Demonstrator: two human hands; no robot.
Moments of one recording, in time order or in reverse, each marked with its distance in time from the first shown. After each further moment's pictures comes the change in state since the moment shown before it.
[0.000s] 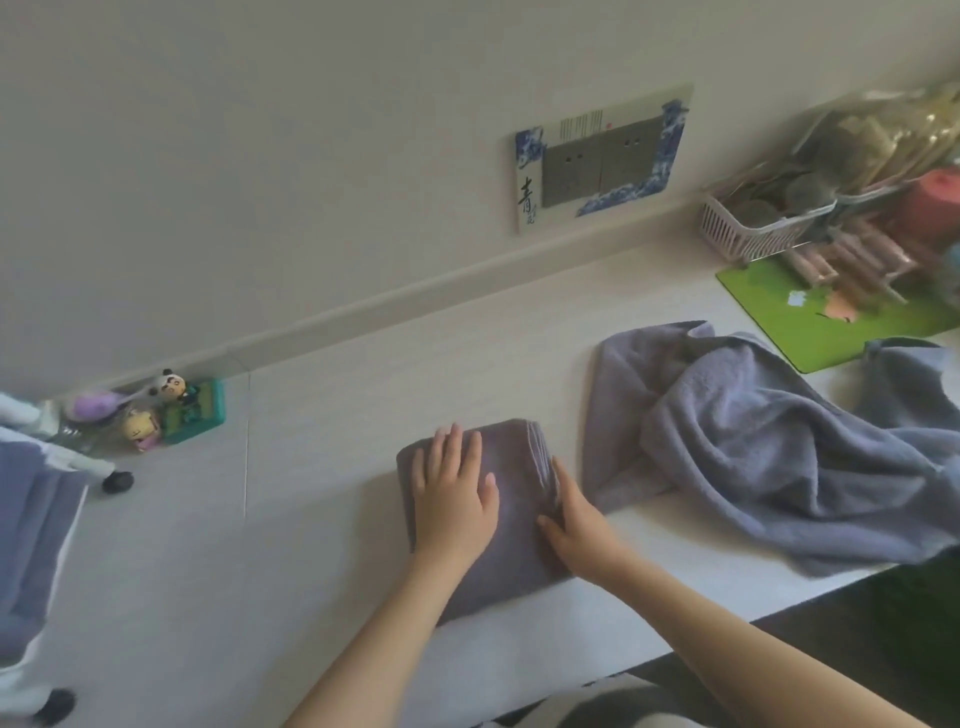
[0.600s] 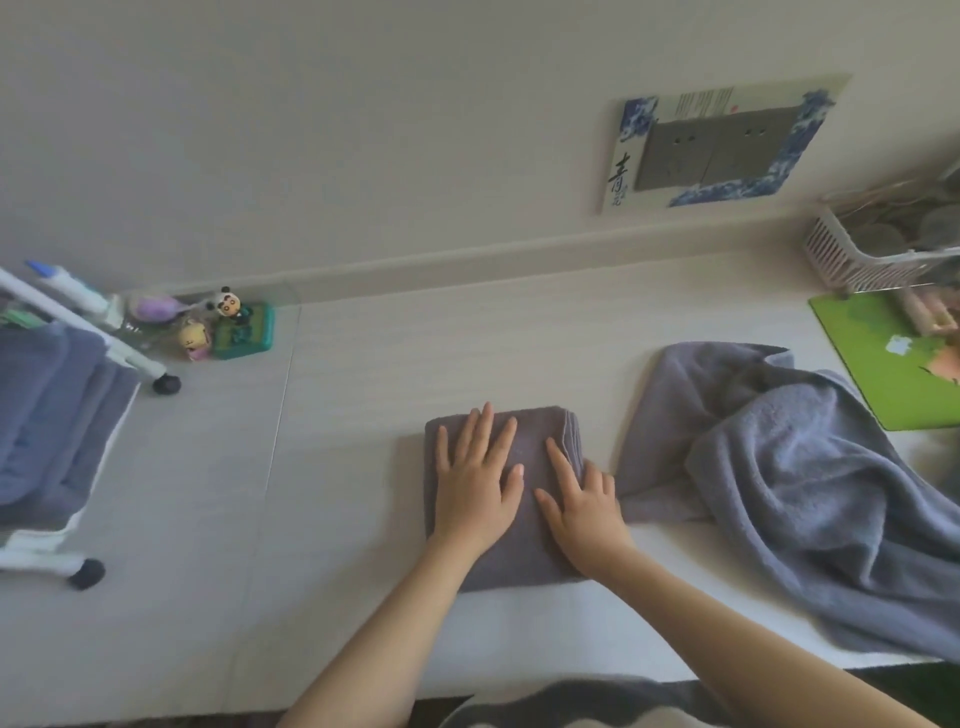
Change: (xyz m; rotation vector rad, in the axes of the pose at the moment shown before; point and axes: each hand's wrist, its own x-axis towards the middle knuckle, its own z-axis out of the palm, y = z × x) left_hand -0.009 0.000 0.017 -0.062 -0.131 -0.140; right_hand 0.033 0.010 0.015 -0.441 0.030 -0.052
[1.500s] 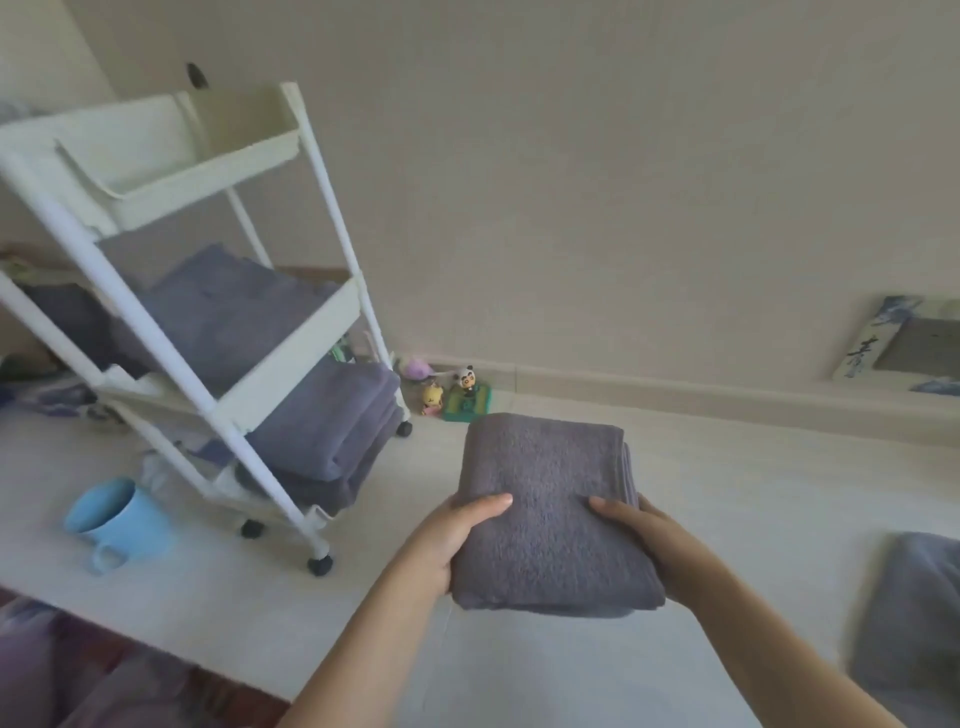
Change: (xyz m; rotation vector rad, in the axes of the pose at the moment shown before) left_hand -0.081 -0.161 -0.210 -1.576 -0.090 -0.827; right_hand 0.005 -0.203 -0.024 1.138 -0.552 0.016
